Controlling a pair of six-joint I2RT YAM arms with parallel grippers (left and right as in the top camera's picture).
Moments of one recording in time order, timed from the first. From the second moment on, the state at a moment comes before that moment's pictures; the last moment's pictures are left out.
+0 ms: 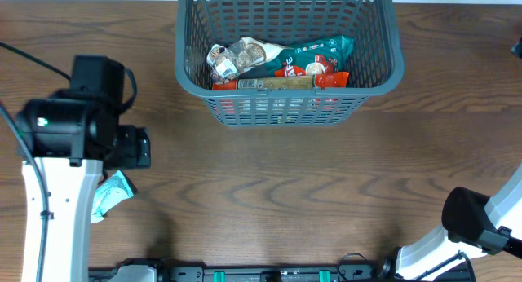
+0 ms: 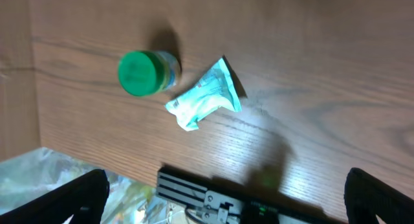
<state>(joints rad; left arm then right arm) -0.07 1.30 1.52 -1.62 -0.32 -0.14 -0.34 1.85 2.62 -1.69 0.46 0.34</state>
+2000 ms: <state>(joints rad) 0.38 1.48 0.71 -0.78 -0.24 -0.19 -0.34 1.85 2.62 -1.69 0.46 0.34</state>
